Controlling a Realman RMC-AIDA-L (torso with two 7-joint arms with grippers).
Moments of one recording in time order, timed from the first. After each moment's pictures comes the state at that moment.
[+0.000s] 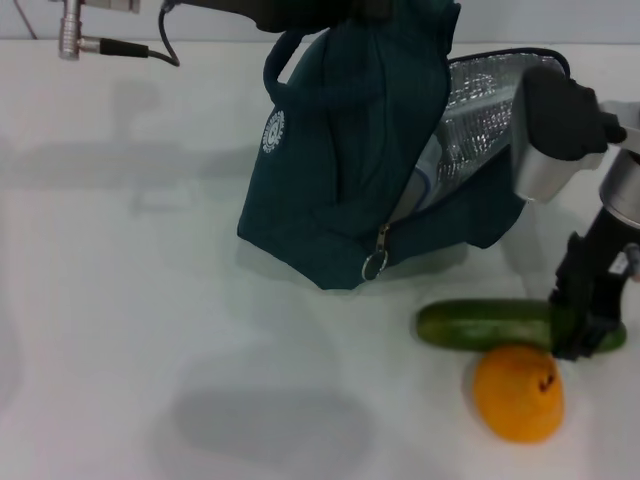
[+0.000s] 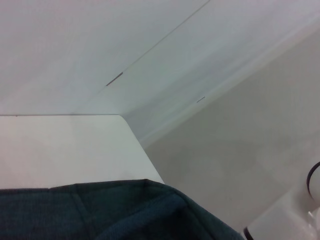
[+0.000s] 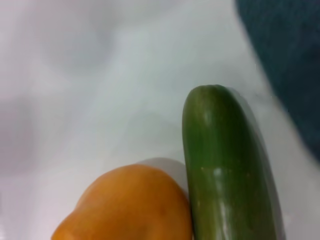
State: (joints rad) left arm -0.86 -1.97 0.79 0.86 1.92 1.69 -2.57; right arm 1.02 2.02 -1.43 -0.77 -2.59 -1.66 2.01
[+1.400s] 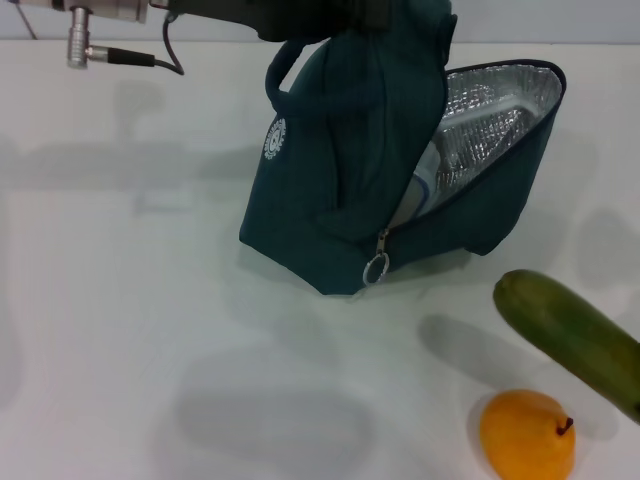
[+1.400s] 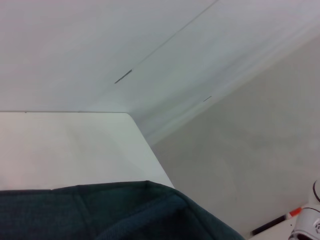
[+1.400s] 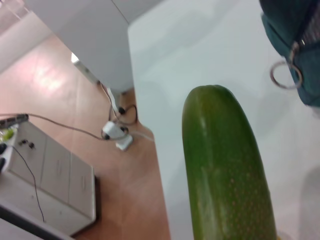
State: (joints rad) left arm -0.86 -1.97 0.80 0.83 1.93 1.67 -2.55; right arm 0.67 1.88 -0.86 -0.87 -2.30 -2.11 1.71
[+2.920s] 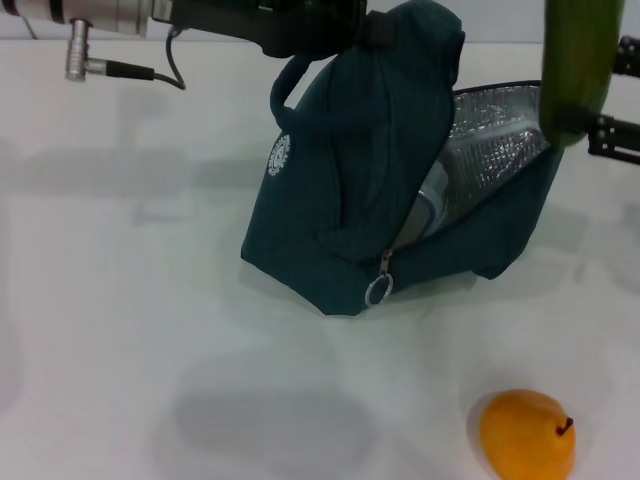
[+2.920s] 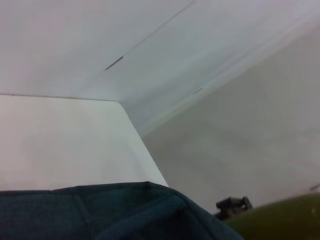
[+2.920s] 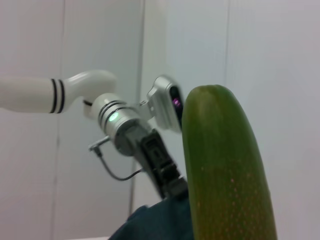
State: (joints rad) left arm -0.85 -1.98 0.80 0.82 1.92 1.71 -2.57; right arm 0.58 2.01 -0.54 -0.75 -1.80 -1.80 1.17
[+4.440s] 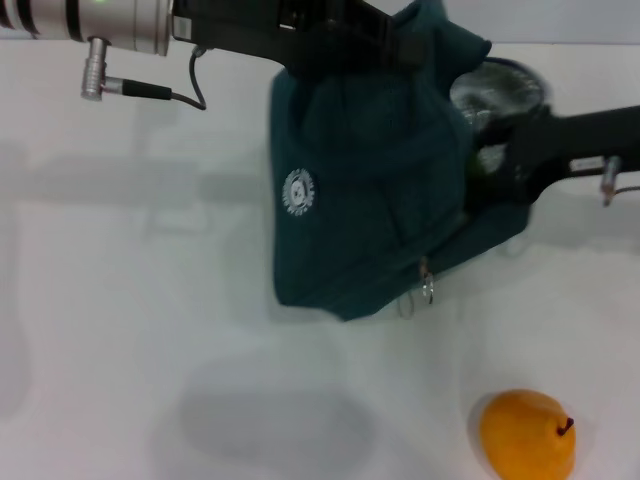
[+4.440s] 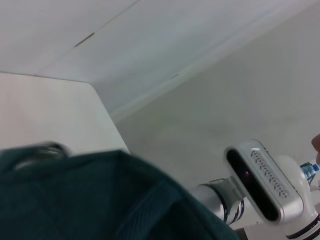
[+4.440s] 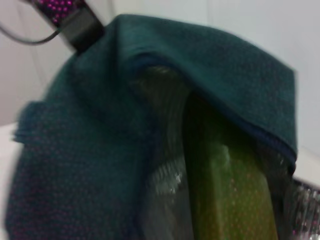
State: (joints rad) left arm -0.86 -2.01 0.80 0.81 1.89 1.75 -2.57; right arm 0.70 2.01 -1.07 -0.81 -1.94 -1.37 1.62
